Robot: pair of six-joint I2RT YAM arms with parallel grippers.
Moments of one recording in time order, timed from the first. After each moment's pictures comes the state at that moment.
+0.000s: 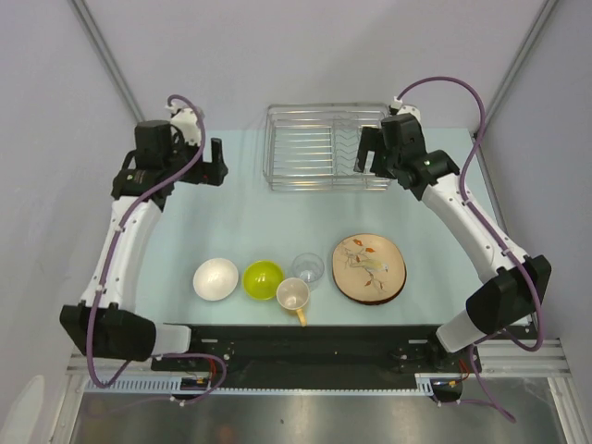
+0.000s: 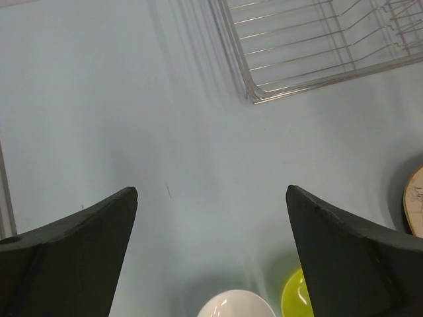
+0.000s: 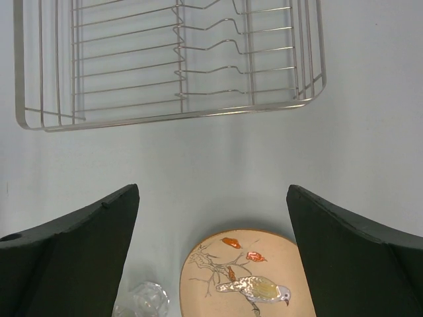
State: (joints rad) left arm -0.06 1.30 1.45 -0.70 0.21 0.05; right arm 0.43 1.54 1.58 -0.68 0.27 0.43
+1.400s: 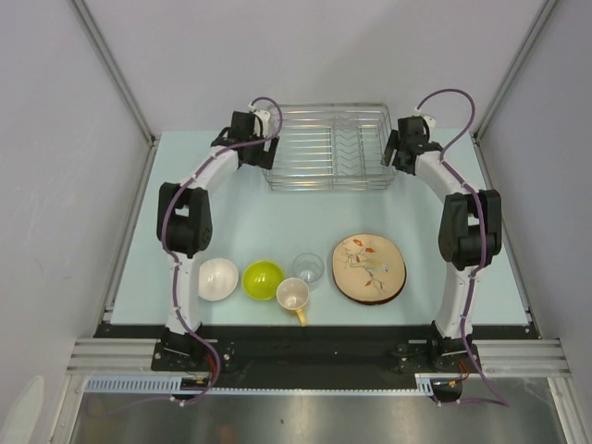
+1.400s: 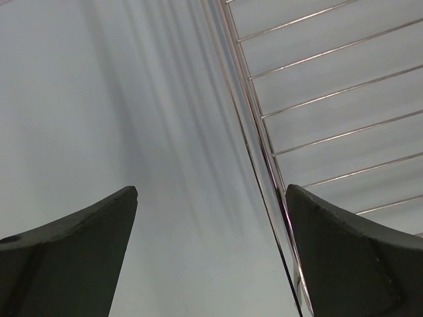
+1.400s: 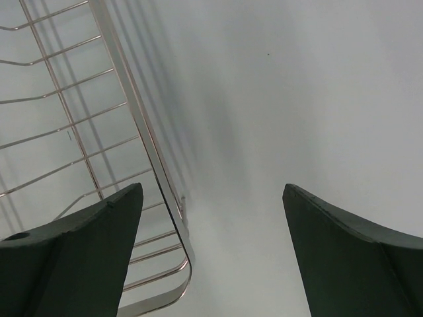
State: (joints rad) left arm -0.25 2.26 1.94 -0.41 -0.03 0.10; right arm 0.15 2.04 1.68 -0.41 0.33 0.38
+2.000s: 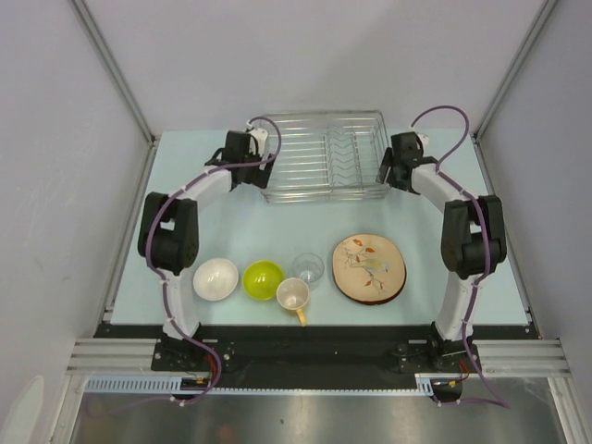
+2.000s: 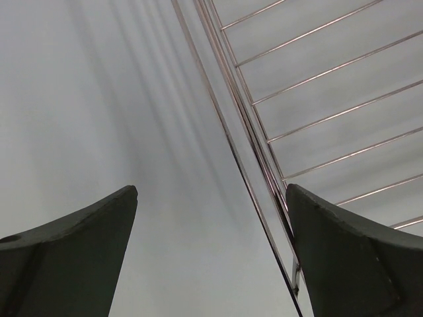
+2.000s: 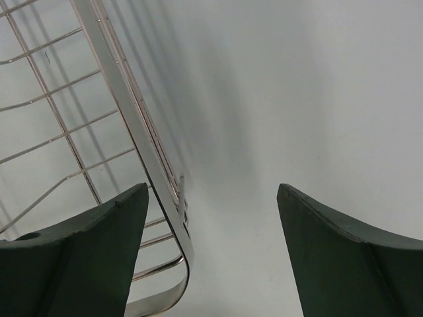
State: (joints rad) left arm -0.26 2.04 1.54 -0.22 -0.05 0.16; right arm 0.18 1.96 1.49 -0.39 0.29 0.44
